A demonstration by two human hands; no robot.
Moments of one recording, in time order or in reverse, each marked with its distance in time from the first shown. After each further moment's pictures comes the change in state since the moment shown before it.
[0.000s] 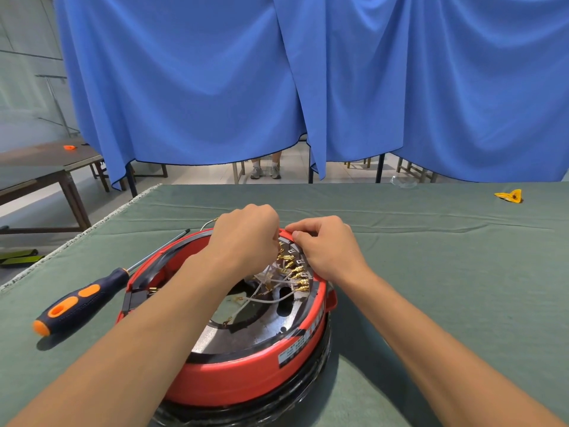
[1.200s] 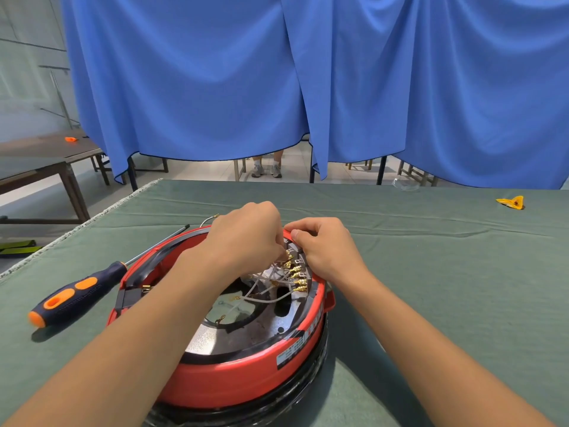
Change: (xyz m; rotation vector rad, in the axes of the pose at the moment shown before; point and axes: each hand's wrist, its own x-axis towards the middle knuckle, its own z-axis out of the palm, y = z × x) left_hand -0.008 0.000 -0.014 -0.177 -0.165 -0.019; right_hand 0.002 -0.001 0.003 0.051 -0.033 0.040
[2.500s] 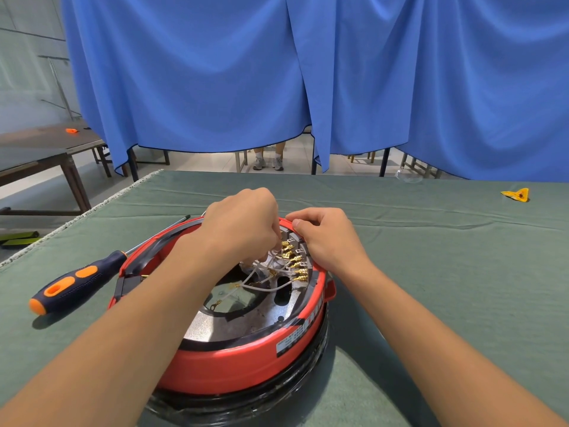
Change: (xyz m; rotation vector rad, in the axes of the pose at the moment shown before) left_hand -0.004 0.000 -0.005 -0.020 -0.043 -0.045; right_hand -0.004 -0.002 -0.001 0.027 -0.001 0.015
